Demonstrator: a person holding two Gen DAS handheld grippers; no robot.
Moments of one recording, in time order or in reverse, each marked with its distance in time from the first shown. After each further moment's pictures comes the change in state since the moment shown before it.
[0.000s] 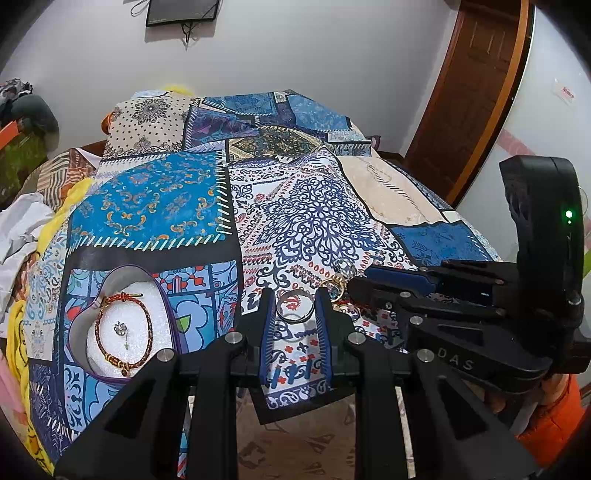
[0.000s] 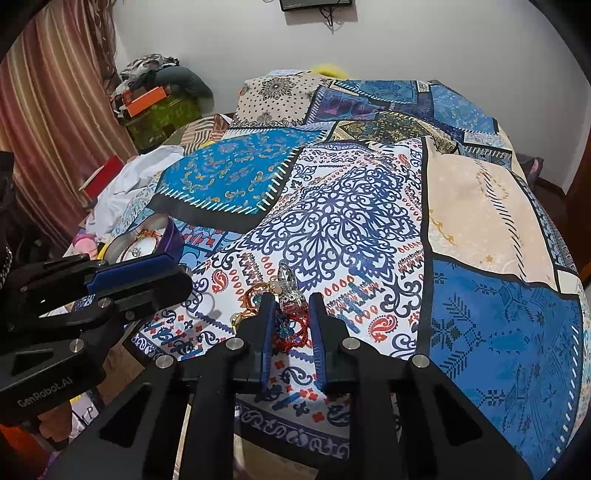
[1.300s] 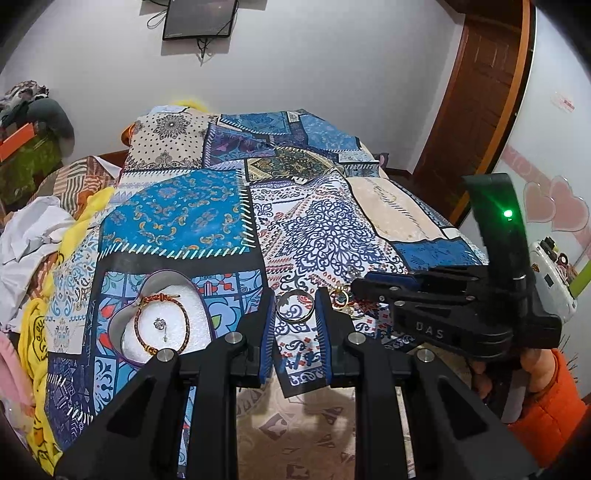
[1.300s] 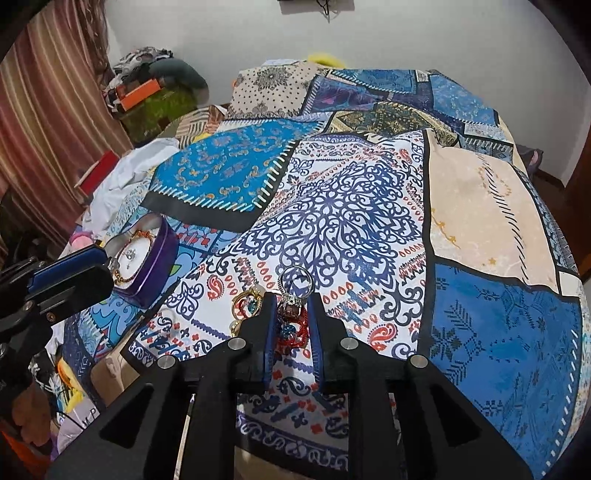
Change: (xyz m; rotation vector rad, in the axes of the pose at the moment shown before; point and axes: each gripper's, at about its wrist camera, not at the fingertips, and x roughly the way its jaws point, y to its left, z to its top) left arm -0.040 0.009 -0.002 -0.026 -0.062 0.039; right arm 0.003 -0.002 0.007 0.021 0.041 -0.007
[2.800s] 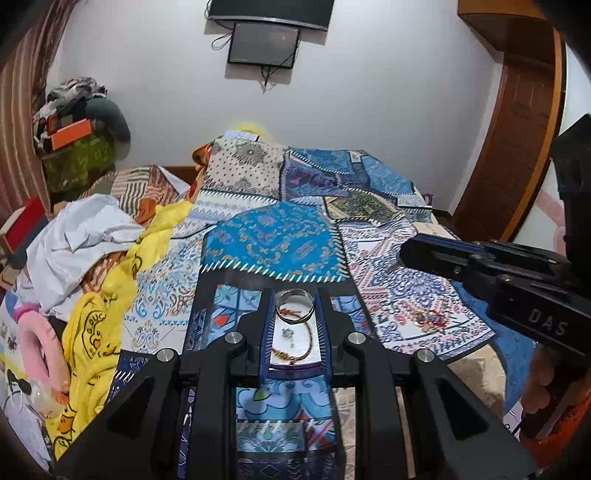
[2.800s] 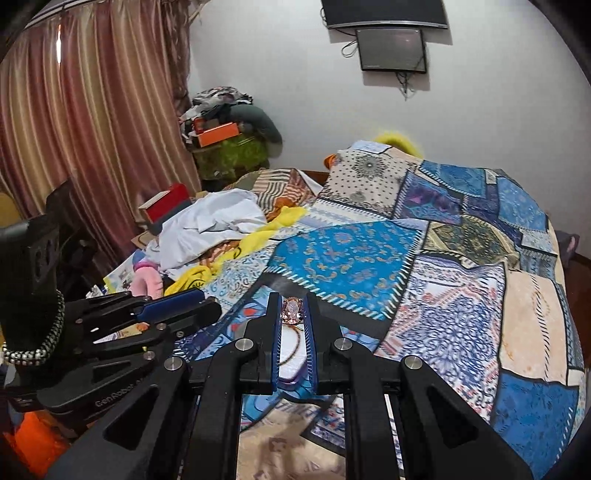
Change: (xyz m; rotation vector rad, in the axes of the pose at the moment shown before) left arm -0.067 0.089 -0.006 -0.109 -0.130 0.150; right arm -0.047 0.125 0.044 -0.196 -0.236 0.154
